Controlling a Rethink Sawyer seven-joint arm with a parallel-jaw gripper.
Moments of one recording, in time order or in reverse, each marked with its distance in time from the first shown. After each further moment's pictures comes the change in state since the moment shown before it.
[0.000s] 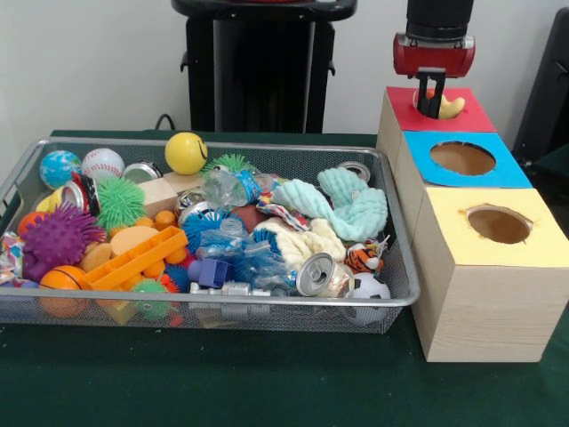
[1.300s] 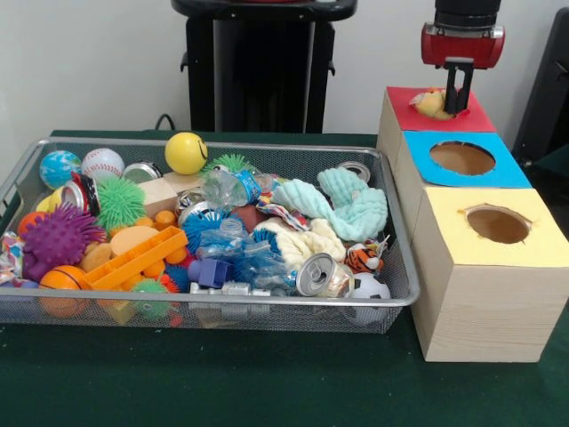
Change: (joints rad) arm 0.100 -0.036 -0.018 0.002 0.114 0.006 0.090
